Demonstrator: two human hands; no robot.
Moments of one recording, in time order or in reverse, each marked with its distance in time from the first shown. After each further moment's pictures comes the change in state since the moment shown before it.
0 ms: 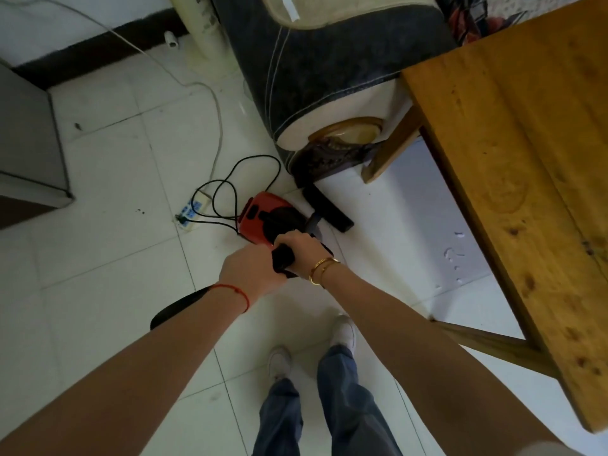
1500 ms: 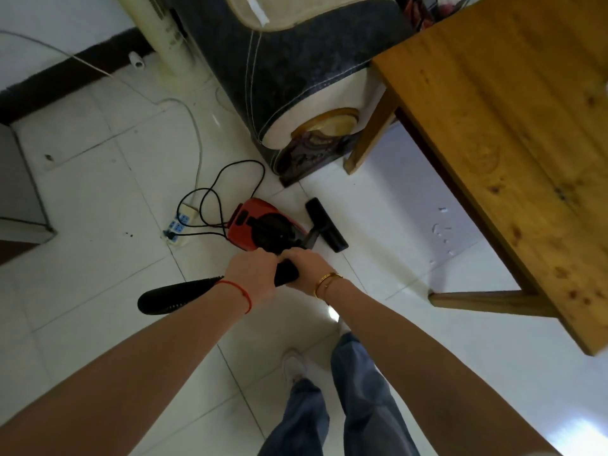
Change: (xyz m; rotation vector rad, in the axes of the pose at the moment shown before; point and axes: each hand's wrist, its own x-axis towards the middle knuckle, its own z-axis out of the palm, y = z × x) left_hand -0.012 -0.025 0.010 0.391 -0.069 0.330; right_hand -0.041 -0.018 0.044 0.032 0.011 0.194
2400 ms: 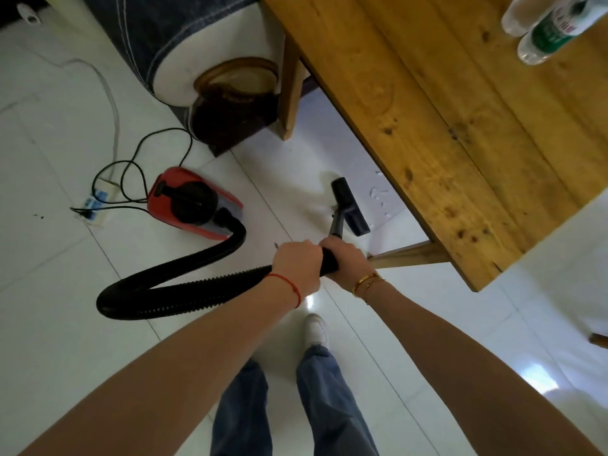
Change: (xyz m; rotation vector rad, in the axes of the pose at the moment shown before) left_hand 0.020 0.269 0.029 0.067 0.100 0.197; right_hand -0.176 0.215 -0.026 0.060 0.176 0.216
